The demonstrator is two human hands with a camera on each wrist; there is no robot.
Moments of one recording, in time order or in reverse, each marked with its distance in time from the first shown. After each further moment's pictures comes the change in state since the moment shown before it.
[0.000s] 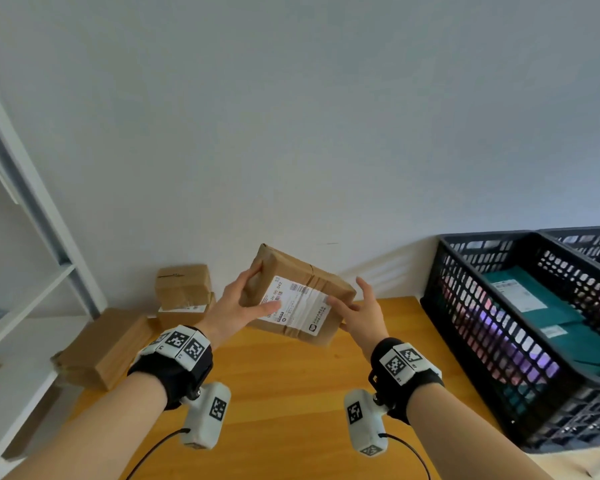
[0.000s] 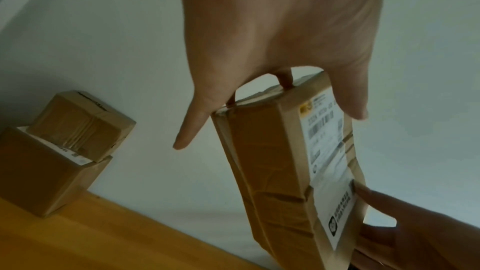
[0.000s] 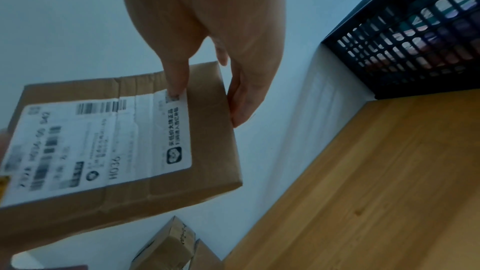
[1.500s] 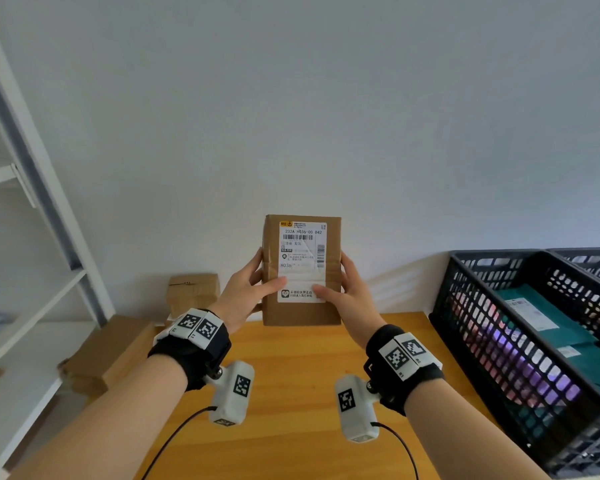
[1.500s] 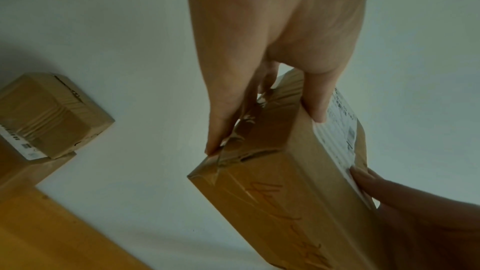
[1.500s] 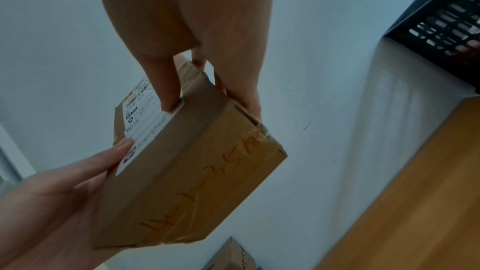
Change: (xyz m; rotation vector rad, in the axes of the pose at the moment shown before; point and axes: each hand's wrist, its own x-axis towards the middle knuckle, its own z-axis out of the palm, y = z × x) left_hand 0.018 0.027 -0.026 -0.295 0.036 -0.032; right_hand 0.003 -0.058 0.054 0.144 -0.235 -0.228
